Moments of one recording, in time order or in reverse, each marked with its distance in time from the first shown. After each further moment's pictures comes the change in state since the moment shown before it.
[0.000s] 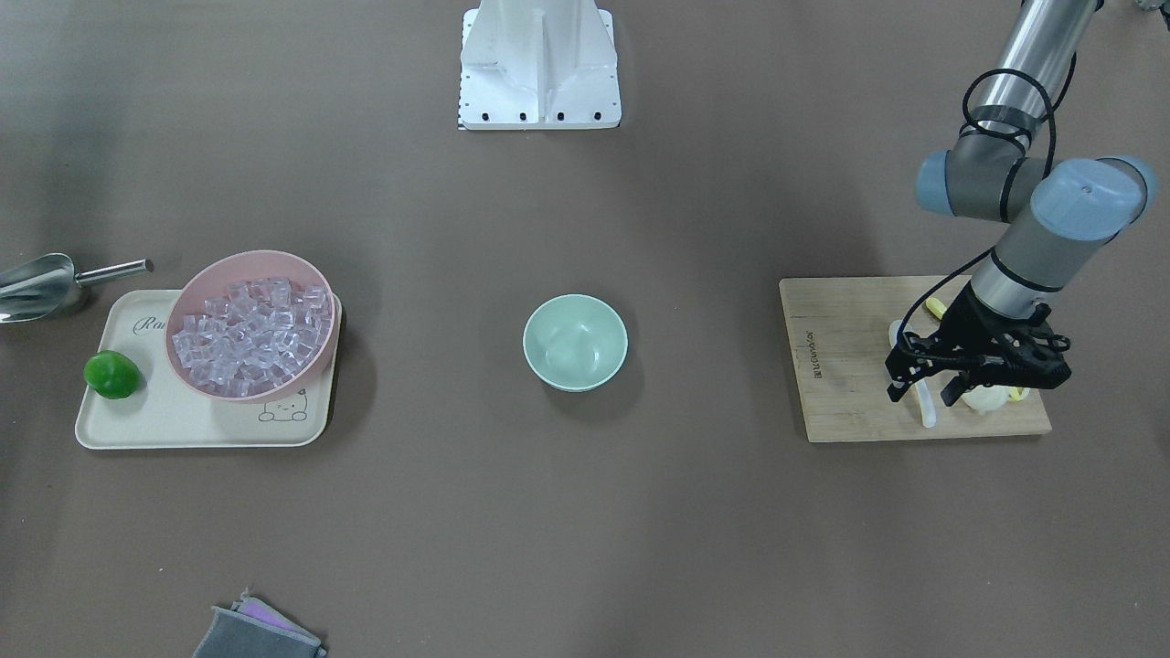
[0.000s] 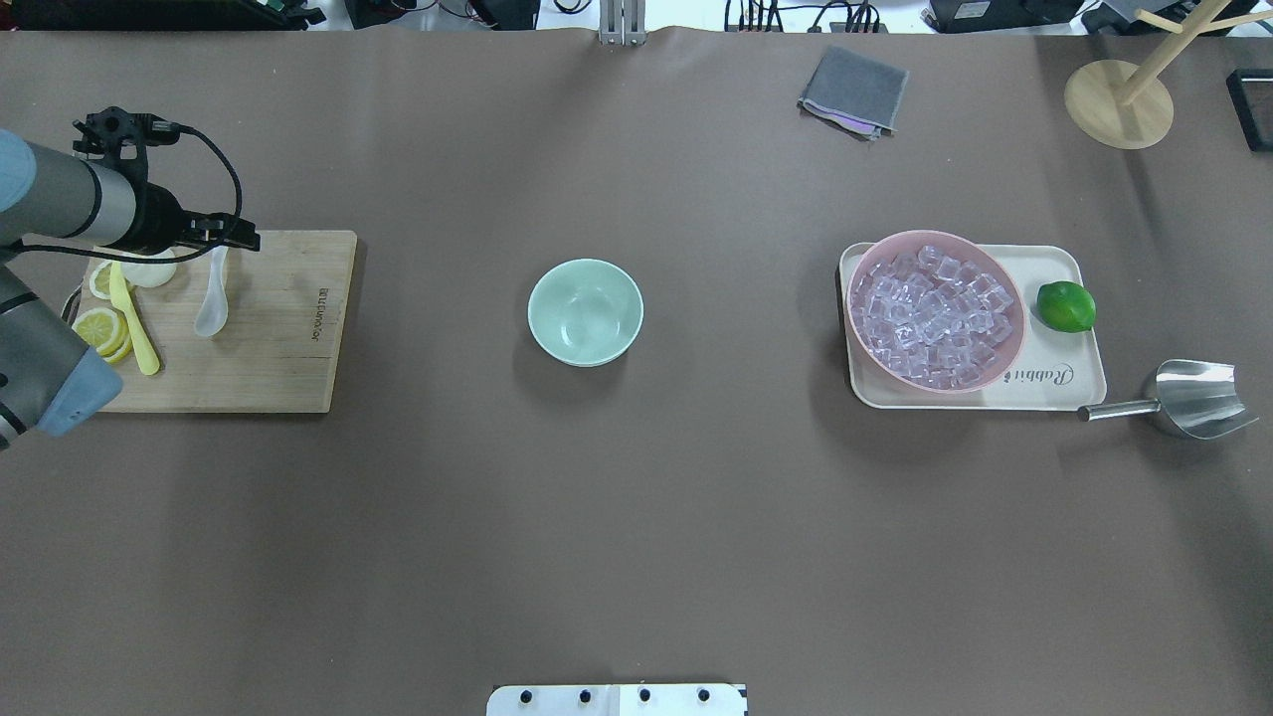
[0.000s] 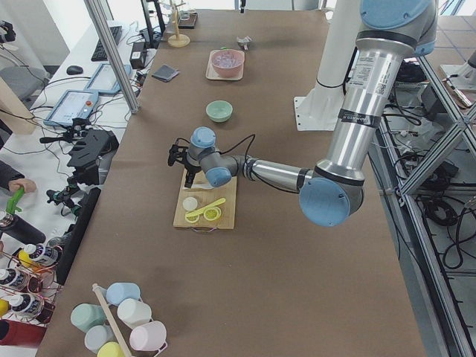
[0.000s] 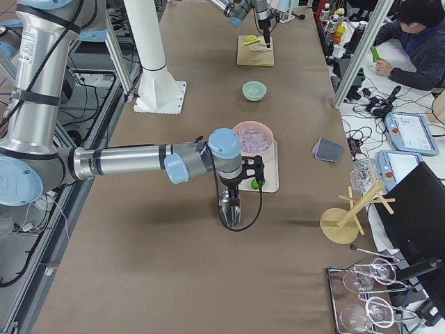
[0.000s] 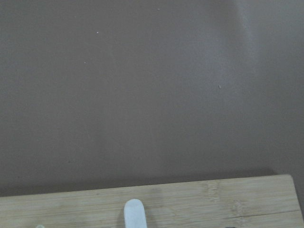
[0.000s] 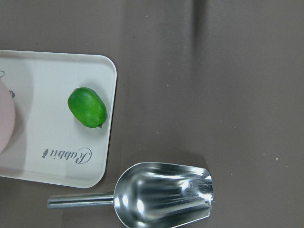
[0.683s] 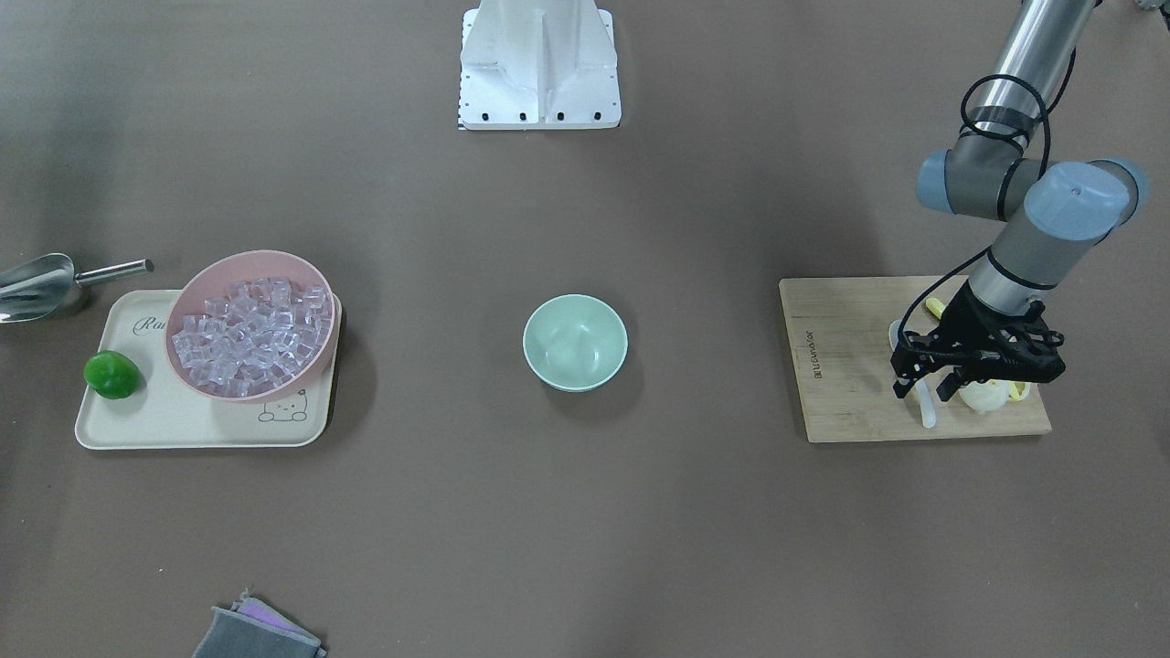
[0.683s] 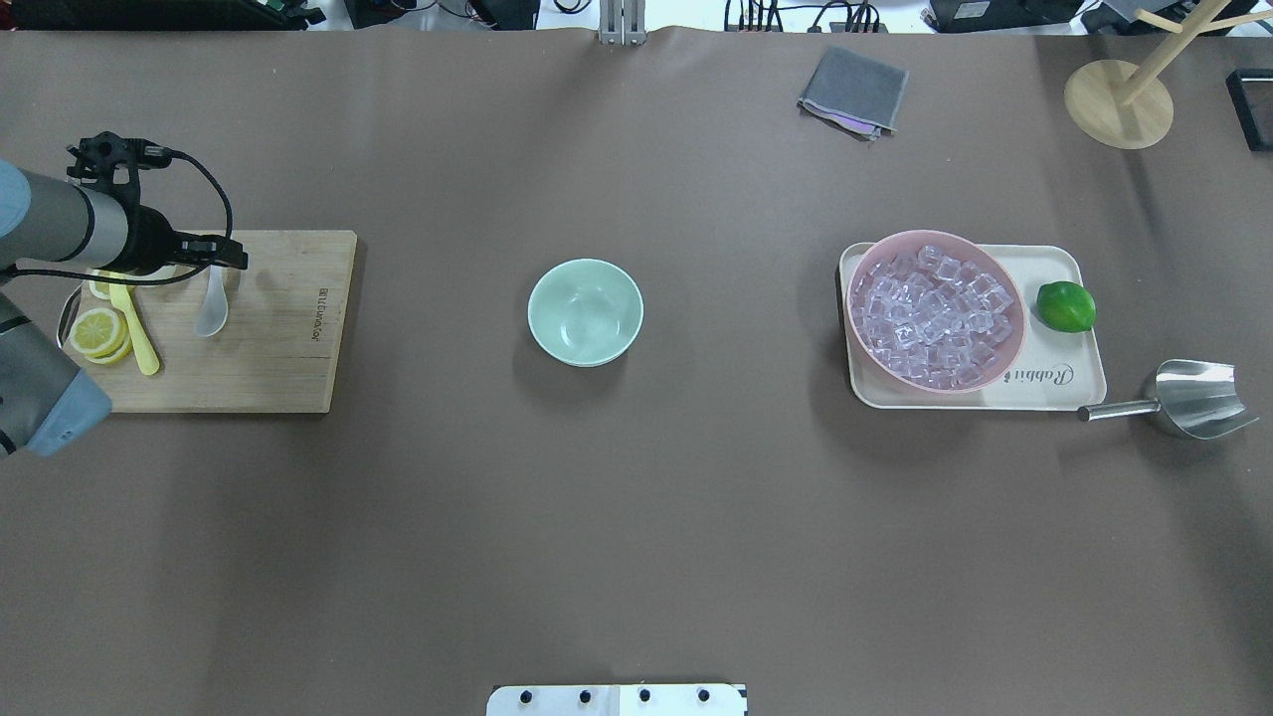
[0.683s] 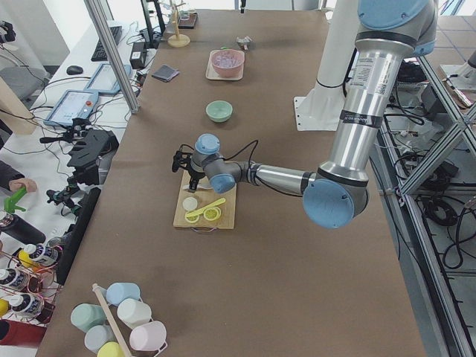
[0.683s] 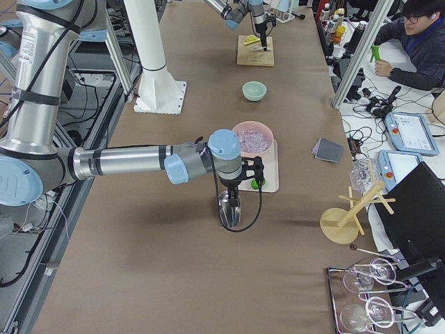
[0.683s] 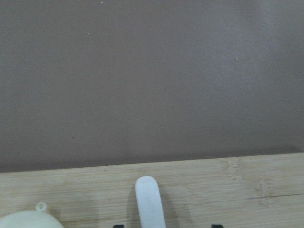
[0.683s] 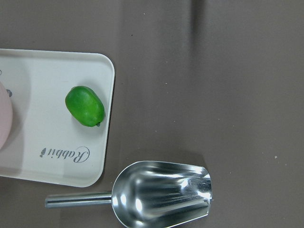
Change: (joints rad) left arm 0.012 0.029 0.035 -0.063 0.012 -0.001; right arm -0.002 -0.001 -0.004 0.000 -0.001 0.000
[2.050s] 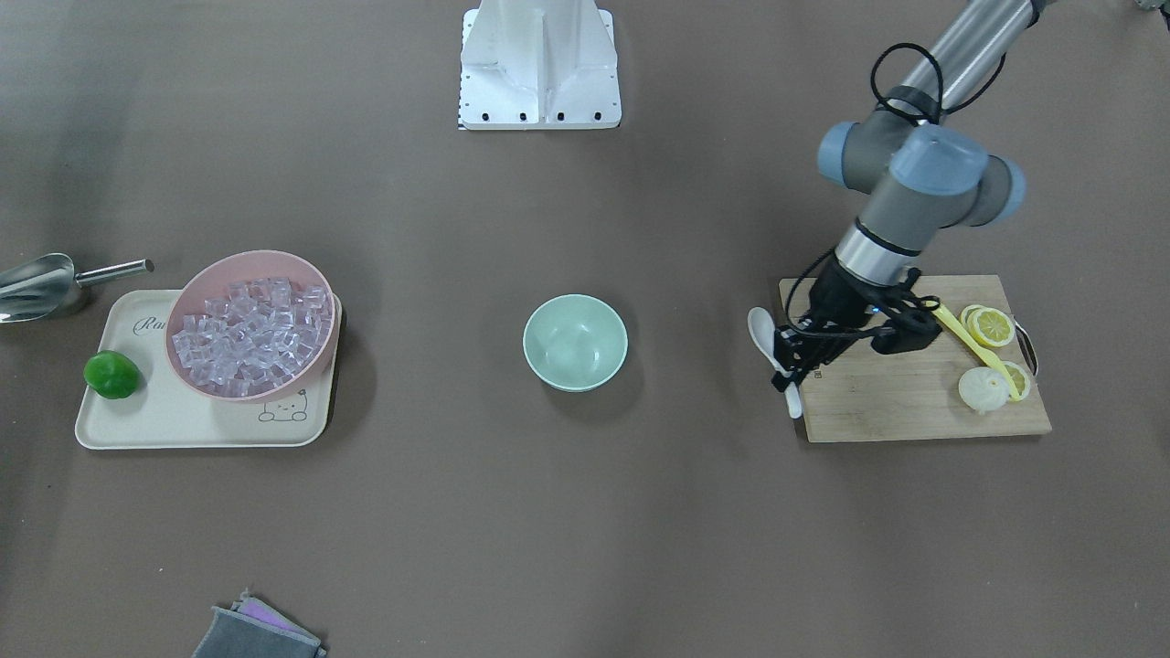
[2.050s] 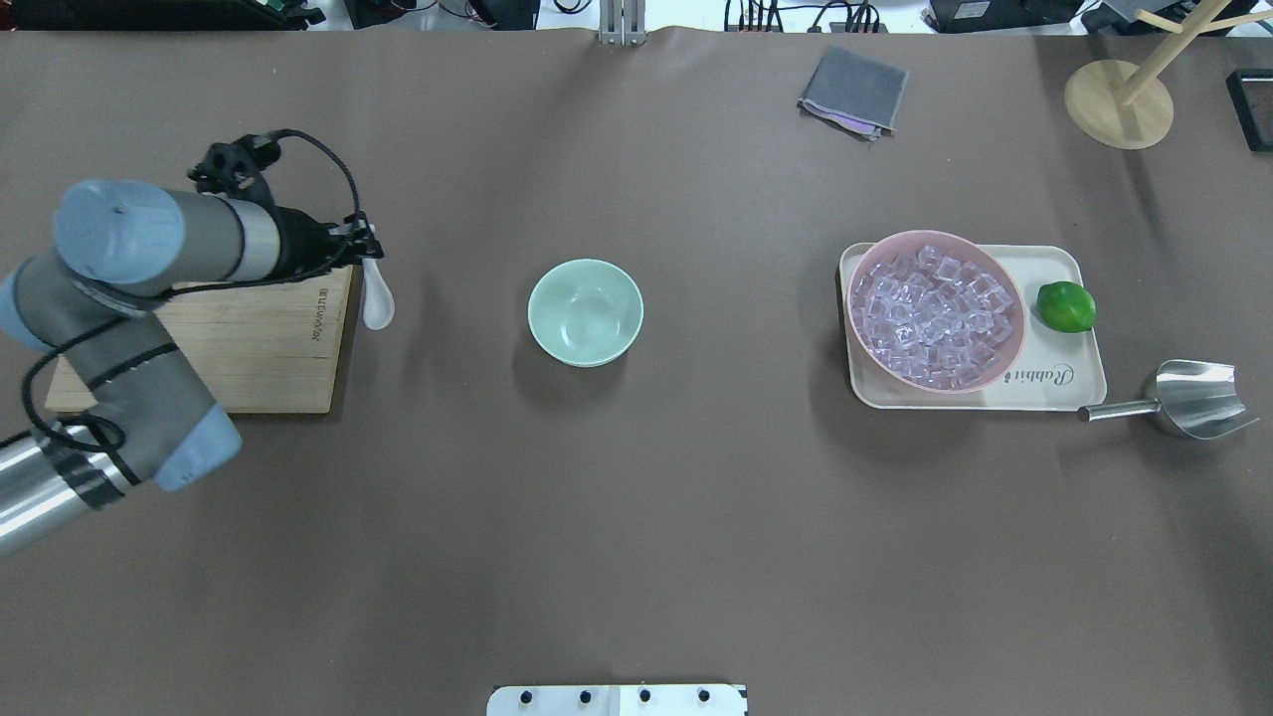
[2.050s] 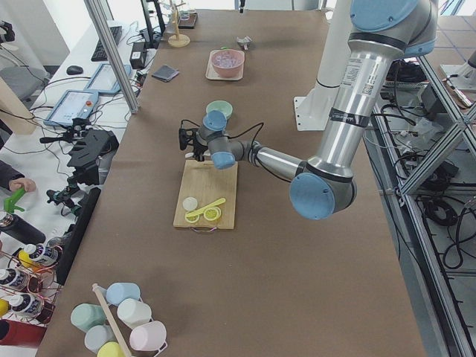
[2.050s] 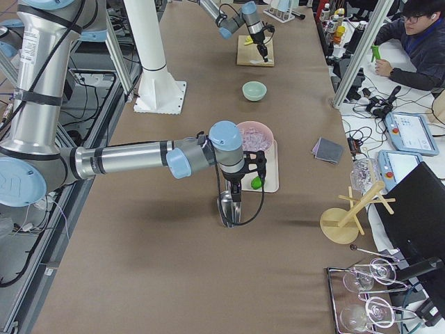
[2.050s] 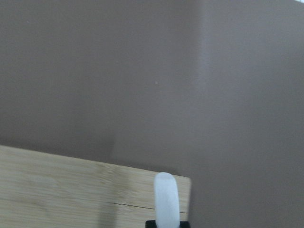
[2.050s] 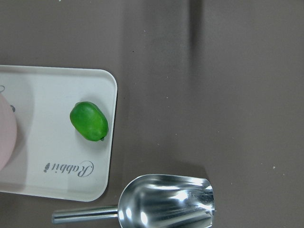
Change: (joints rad) left arm 0.213 -0.157 -0.131 0.030 0.216 -0.649; right arm -0.019 0.019 0.051 -0.001 -0.054 0.083
